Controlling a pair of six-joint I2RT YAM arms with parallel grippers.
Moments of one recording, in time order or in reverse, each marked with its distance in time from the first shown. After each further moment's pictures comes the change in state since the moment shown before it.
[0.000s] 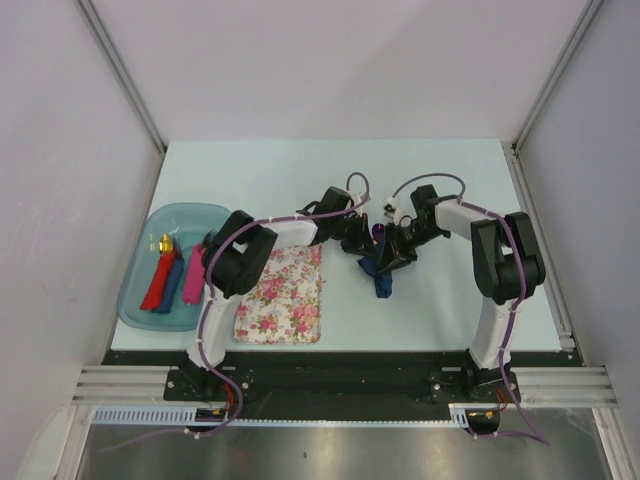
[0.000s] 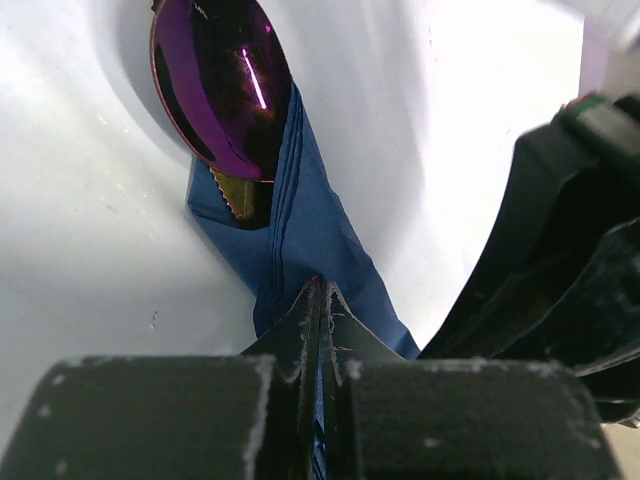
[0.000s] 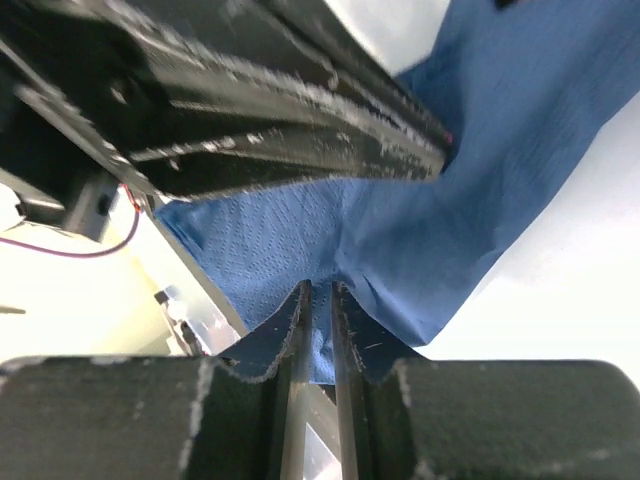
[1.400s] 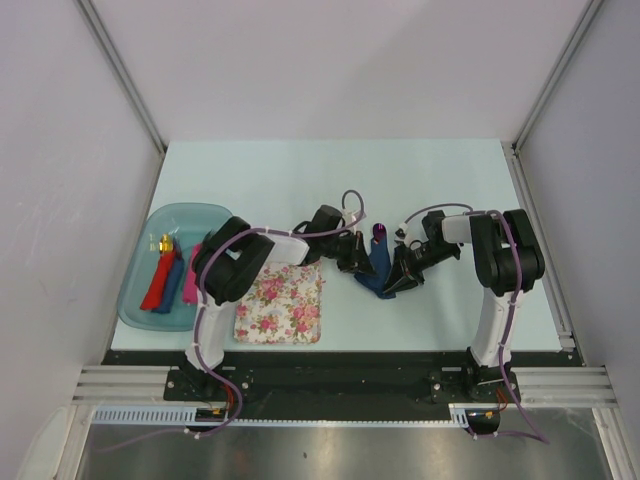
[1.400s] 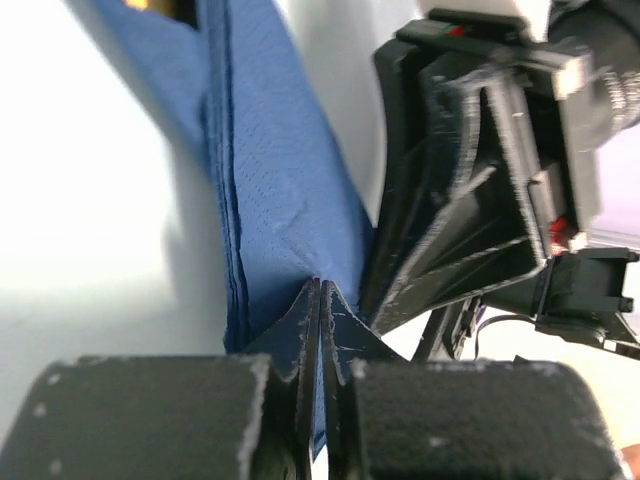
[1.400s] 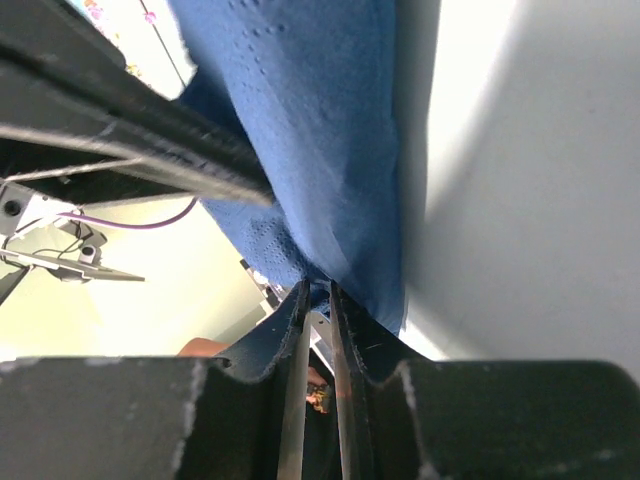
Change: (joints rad) left arm -0.019 -0.100 -0.279 0.267 0.125 -0.108; right arm -0.081 0.069 -0.178 0.005 -0.132 0.018
